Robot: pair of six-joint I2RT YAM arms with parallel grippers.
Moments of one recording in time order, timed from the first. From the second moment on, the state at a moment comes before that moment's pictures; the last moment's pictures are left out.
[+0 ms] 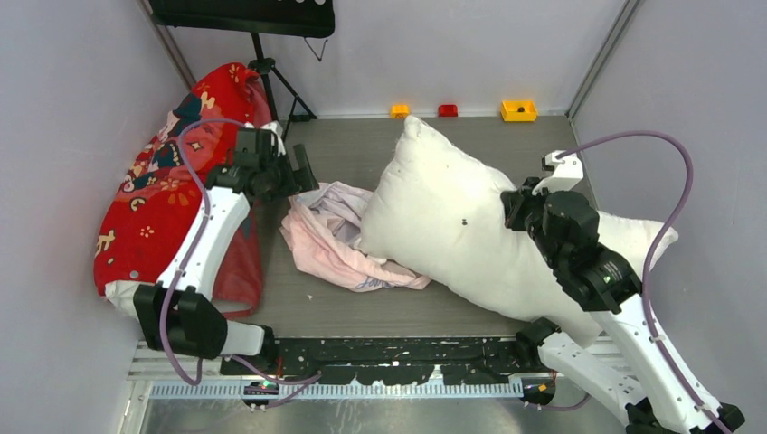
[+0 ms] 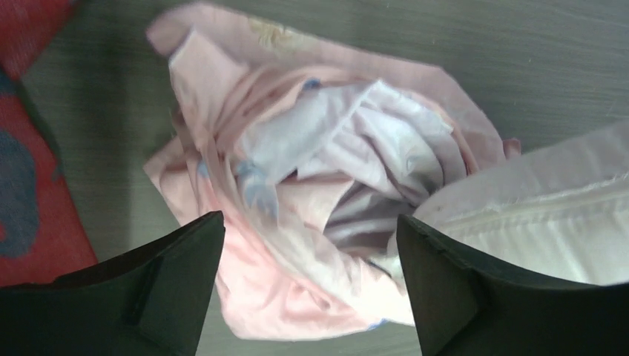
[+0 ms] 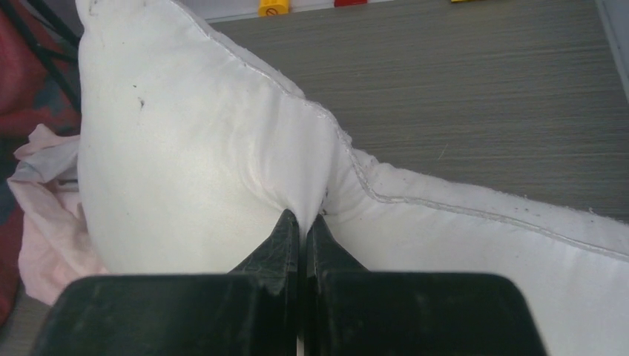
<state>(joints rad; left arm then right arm) -0.15 1.39 1.34 -0.76 0.12 -0.37 0.51 0.69 1.02 -0.61 0.34 0.33</state>
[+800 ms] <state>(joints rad) -0.16 1.08 0.88 -0.63 0.14 -0.65 0.40 1.52 1.73 -0.36 0.47 0.22</state>
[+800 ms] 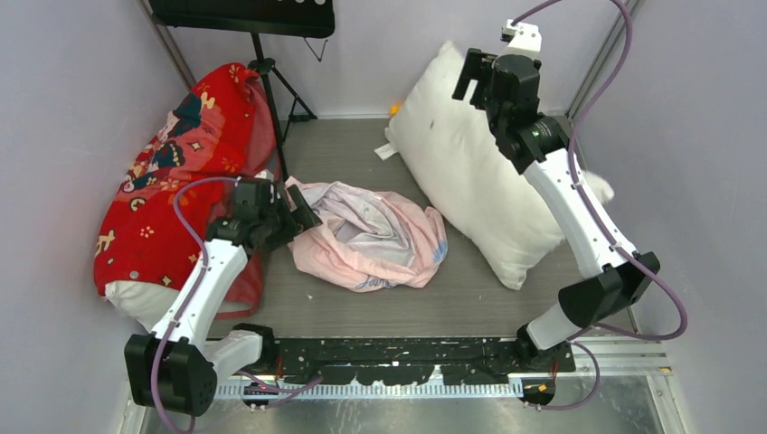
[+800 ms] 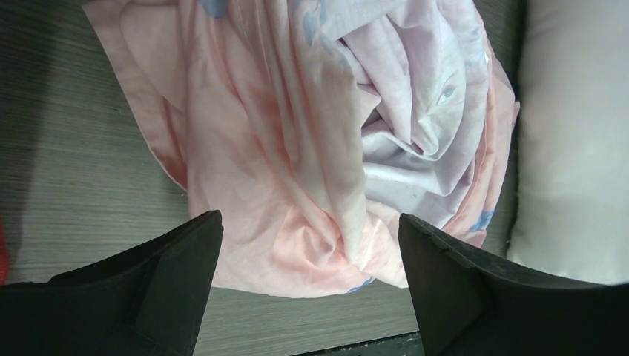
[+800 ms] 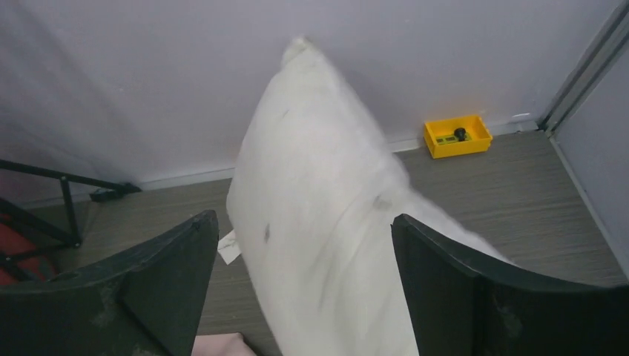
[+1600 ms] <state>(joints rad) -0.28 1.23 0.55 -0.12 0.25 -0.88 0.40 0.75 1.04 -0.38 0.32 0.32</state>
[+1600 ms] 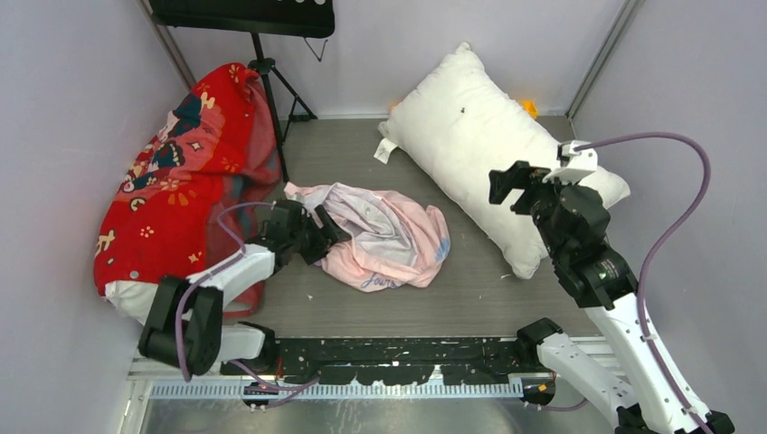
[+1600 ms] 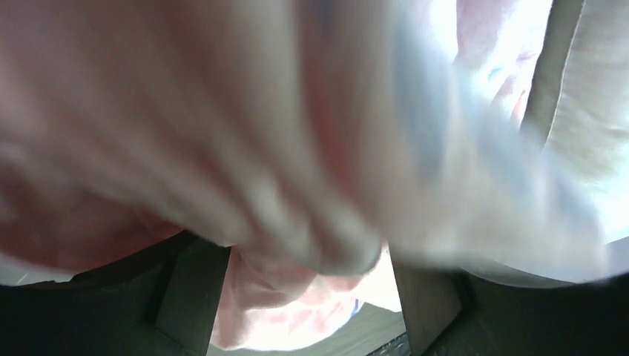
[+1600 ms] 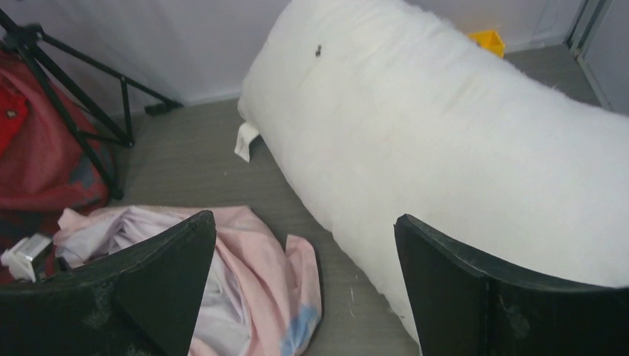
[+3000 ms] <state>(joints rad) -0.15 1.08 0.40 0.30 -0.32 -0.14 0.25 0.95 0.43 0.17 0.59 0.24</state>
